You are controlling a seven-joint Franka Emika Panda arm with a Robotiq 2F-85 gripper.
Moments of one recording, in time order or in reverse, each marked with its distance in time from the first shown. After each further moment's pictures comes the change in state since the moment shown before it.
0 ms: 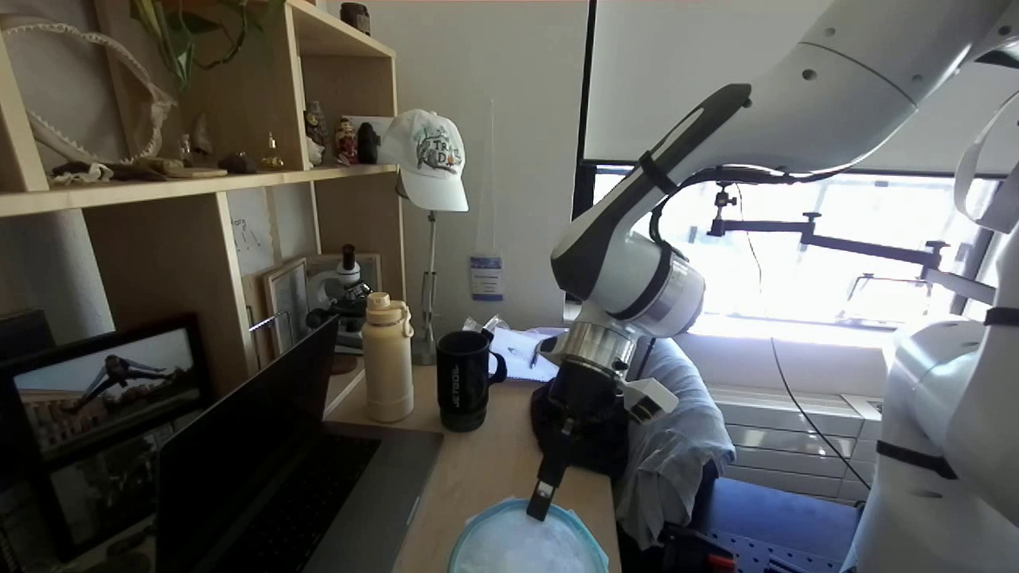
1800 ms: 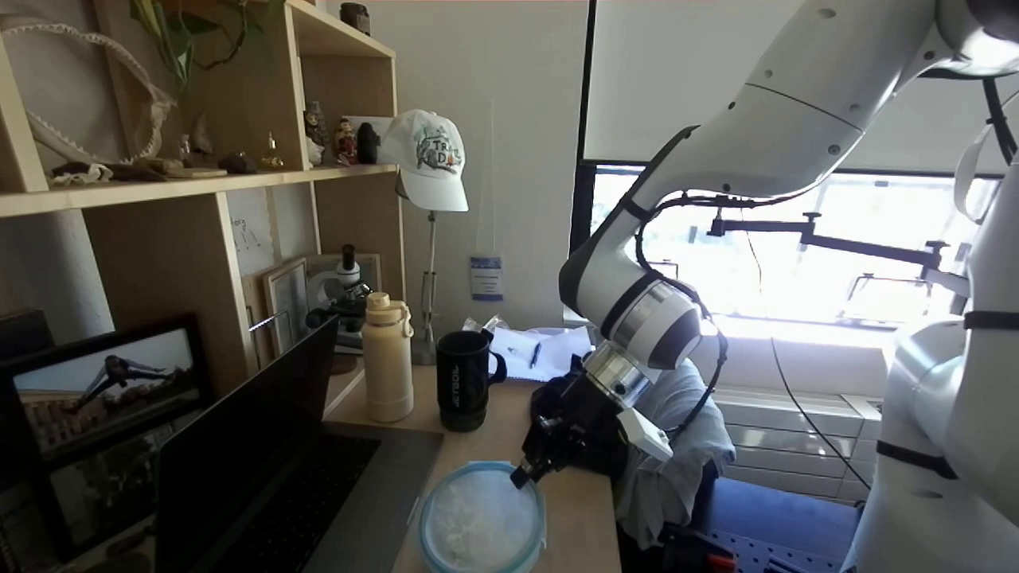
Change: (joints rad) arm 0.001 0.134 -0.021 -0.004 0.644 0.301 -0.147
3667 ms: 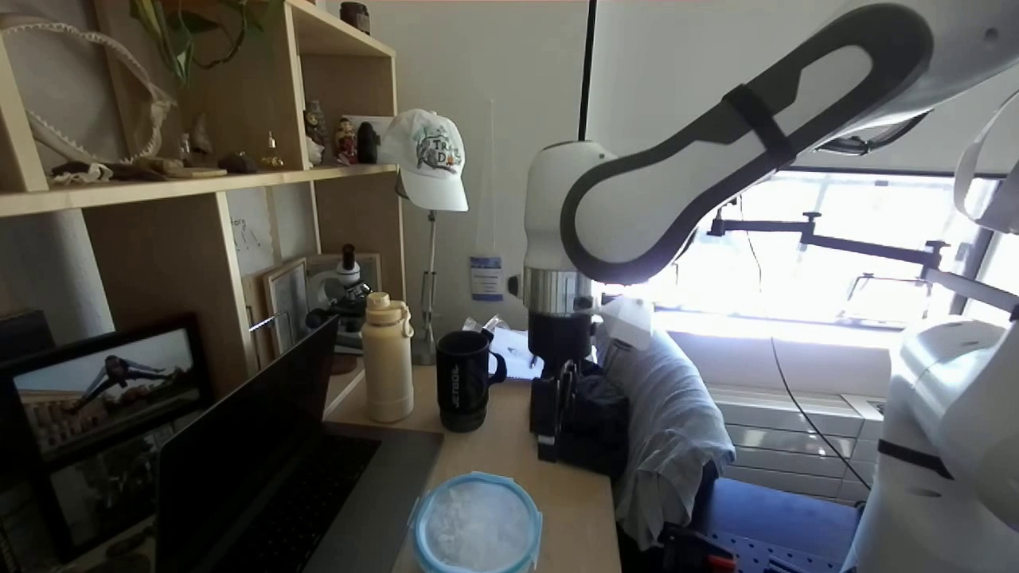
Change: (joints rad) arm -0.056 -0.322 0.247 0.134 -1.548 -0.378 1.108
